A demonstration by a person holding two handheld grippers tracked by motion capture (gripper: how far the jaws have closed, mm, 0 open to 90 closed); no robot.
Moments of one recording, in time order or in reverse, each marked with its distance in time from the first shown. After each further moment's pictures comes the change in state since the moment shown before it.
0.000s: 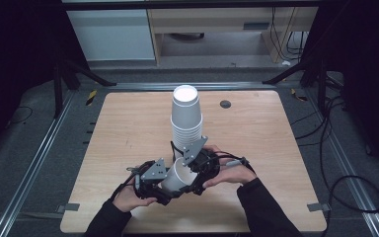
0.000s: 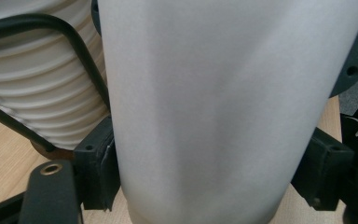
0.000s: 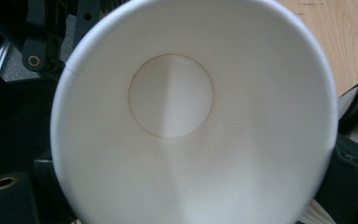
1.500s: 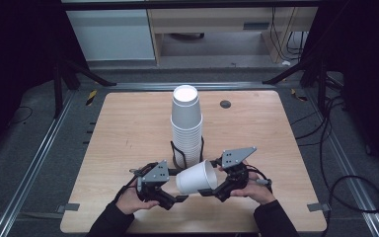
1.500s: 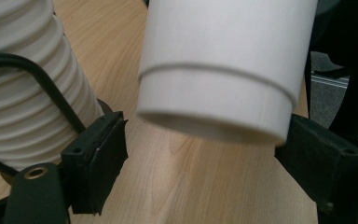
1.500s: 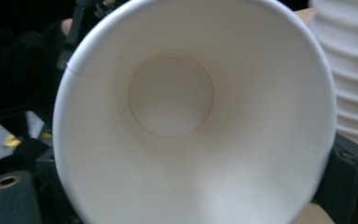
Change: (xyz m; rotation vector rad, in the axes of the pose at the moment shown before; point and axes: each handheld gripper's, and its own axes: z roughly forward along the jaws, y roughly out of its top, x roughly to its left) left arm -0.009 0.007 -0.001 -0.064 -0.047 0.008; right arm 0.016 -0.081 -0.036 -0.412 -0.017 0.191
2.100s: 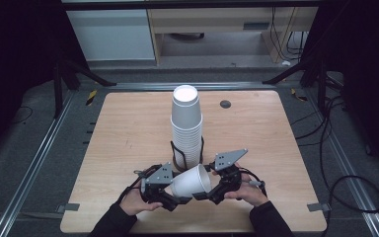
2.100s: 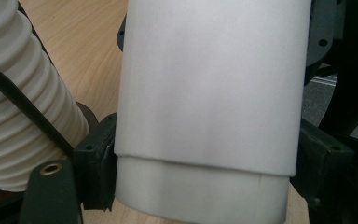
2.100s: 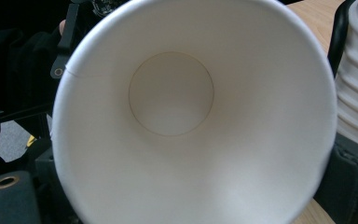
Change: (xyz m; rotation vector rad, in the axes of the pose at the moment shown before) left arm -0.005 0.001 0.011 0.000 -0.049 0.010; right arm -0.001 -0.009 0.023 0.006 0.073 0.047
